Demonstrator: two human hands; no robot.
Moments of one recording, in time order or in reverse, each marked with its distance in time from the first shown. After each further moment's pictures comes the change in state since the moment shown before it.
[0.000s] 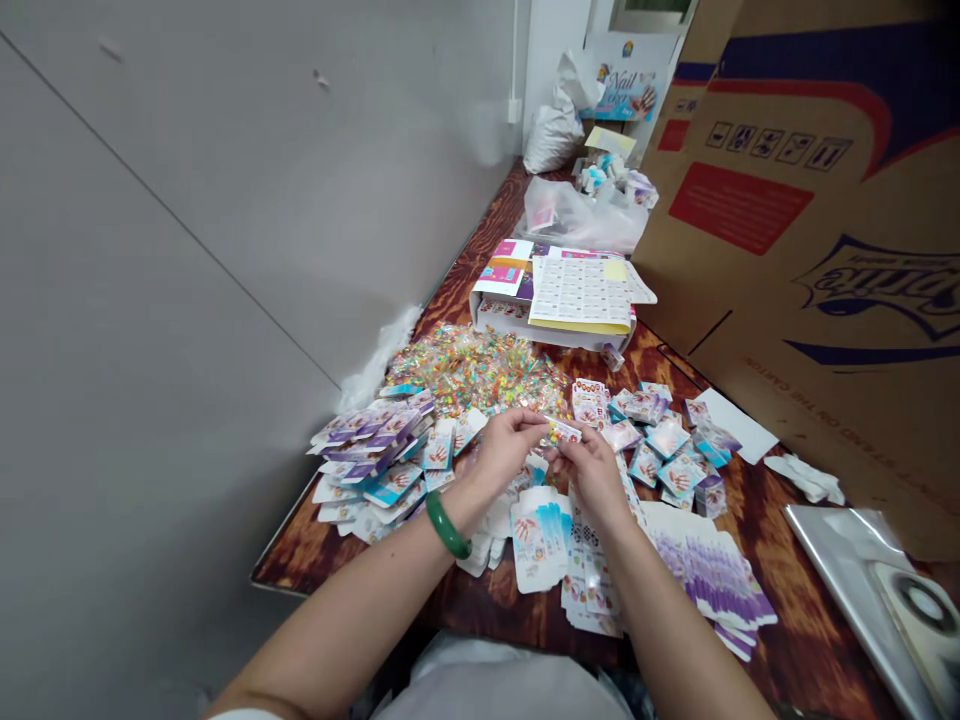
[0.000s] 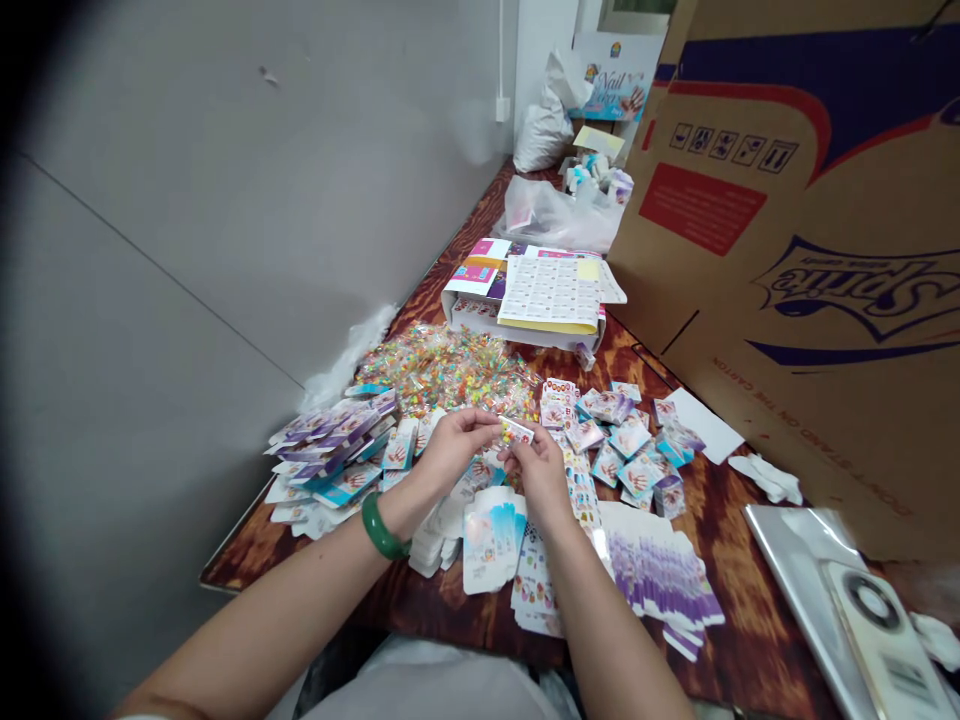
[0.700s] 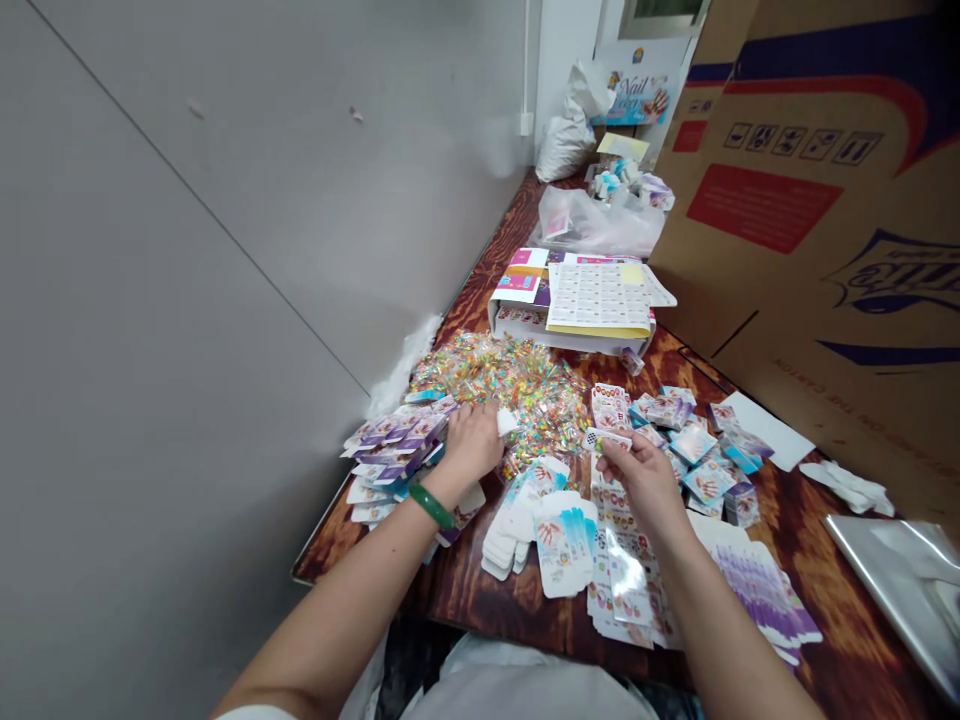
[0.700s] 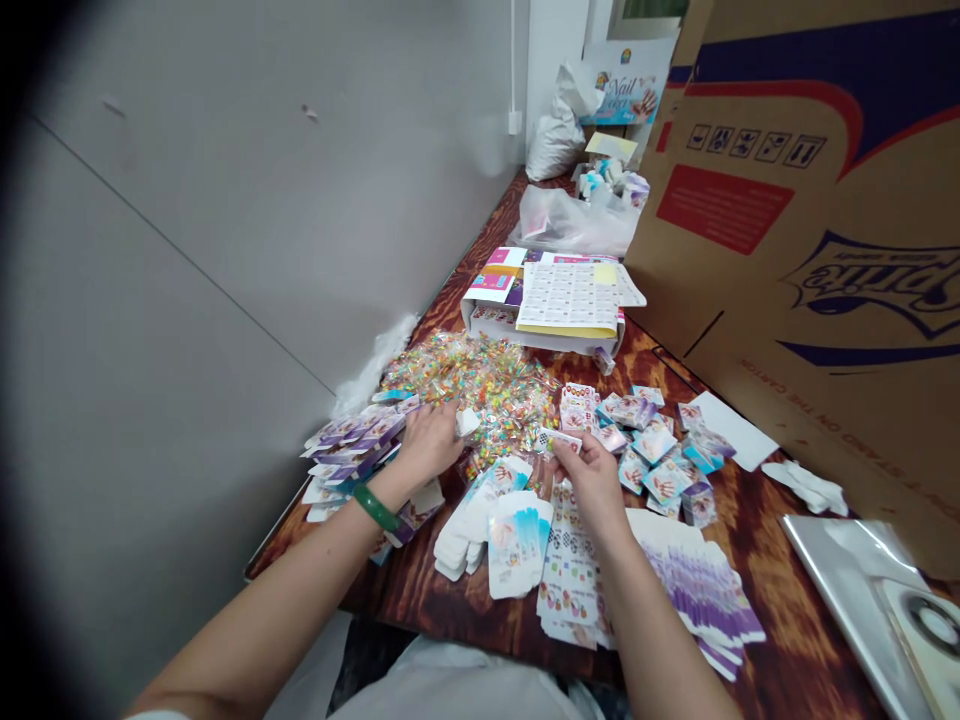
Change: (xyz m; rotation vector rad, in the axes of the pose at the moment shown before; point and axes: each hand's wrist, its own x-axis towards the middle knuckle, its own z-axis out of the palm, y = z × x) left_hand 0.007 -0.003 -0.074 1.374 0.075 0.227; right_hand -0.004 -0.011 -0.029 -0.134 0.055 -0.110
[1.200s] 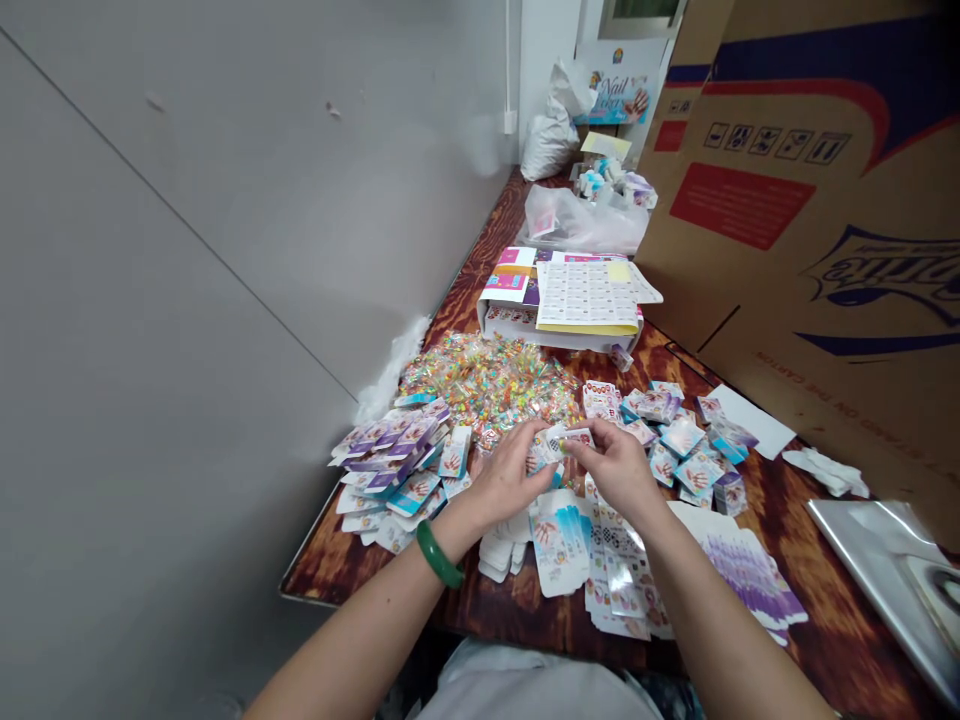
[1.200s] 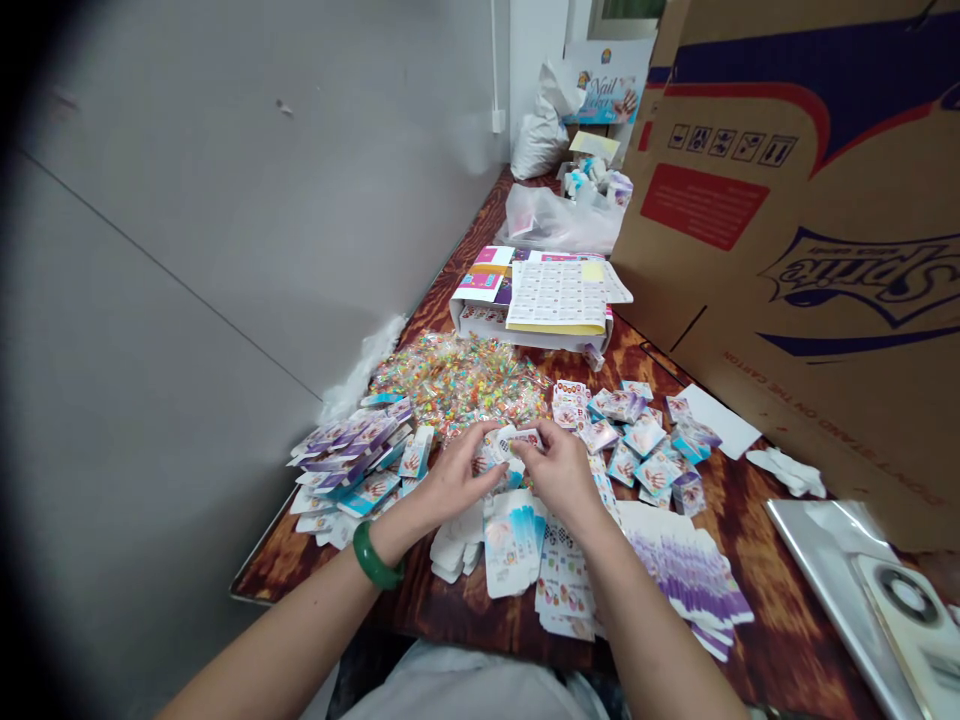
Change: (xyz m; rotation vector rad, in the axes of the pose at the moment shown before) left_hand -0.032 0.041 -0.001 -0.638 -0.006 0.335; right_hand 0.000 -0.018 0.030 -0.351 -0.058 -0.068
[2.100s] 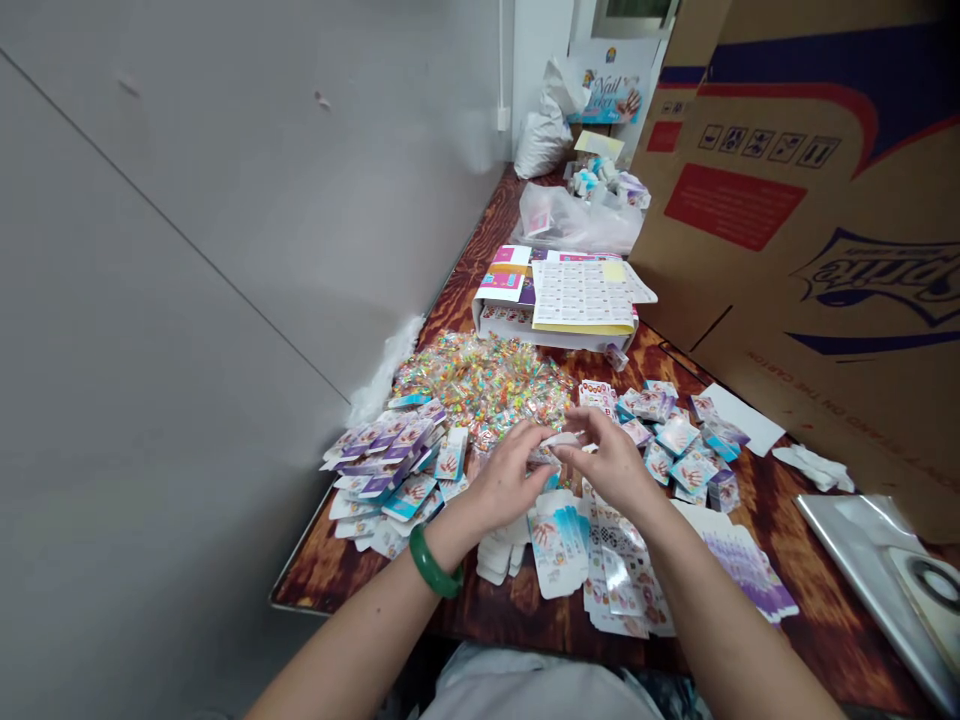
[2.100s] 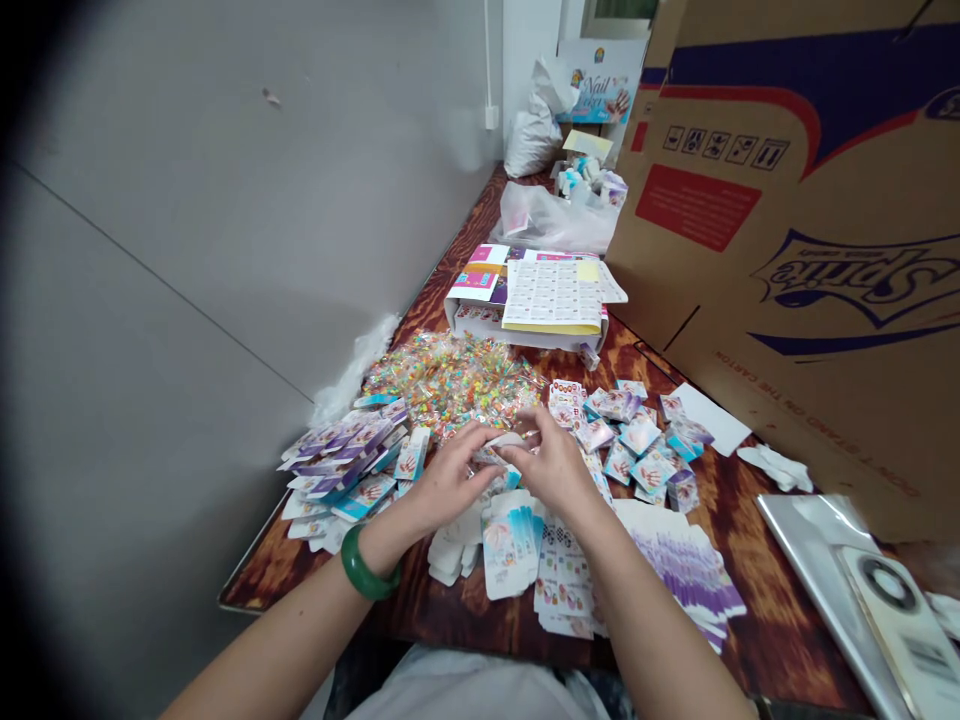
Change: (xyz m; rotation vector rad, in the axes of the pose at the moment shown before) left_hand 0.003 0.012 -0.011 -0.146 -0.018 0.085; right_hand 0.001 -0.011 -0.001 -0.436 -0.067 -0.191
